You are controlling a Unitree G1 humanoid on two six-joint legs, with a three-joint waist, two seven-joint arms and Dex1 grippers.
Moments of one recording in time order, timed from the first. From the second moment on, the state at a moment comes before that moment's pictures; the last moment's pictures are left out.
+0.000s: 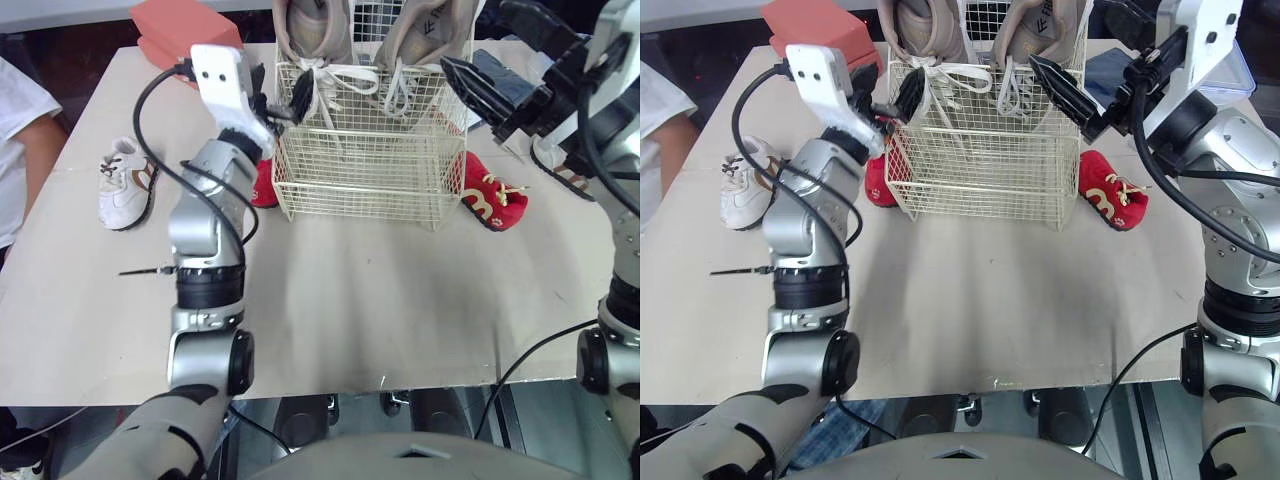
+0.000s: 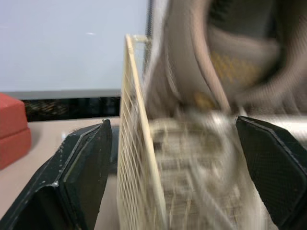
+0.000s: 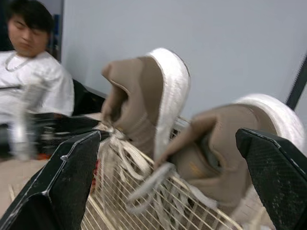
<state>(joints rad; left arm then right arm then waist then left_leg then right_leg) -0.68 0.29 0.15 -0.04 -0.33 0.42 -0.31 -0.67 -0.58 -0.18 -0.43 0.62 0.62 0.48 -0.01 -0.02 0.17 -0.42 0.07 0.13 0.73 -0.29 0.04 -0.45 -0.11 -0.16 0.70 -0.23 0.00</state>
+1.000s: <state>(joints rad) -0.71 0.95 0.05 -0.33 -0.79 0.83 -1.15 0.00 -0.73 -0.41 -0.29 0.62 0.64 0.69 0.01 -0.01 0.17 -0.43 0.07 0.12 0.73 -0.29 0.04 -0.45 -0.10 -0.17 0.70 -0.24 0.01</state>
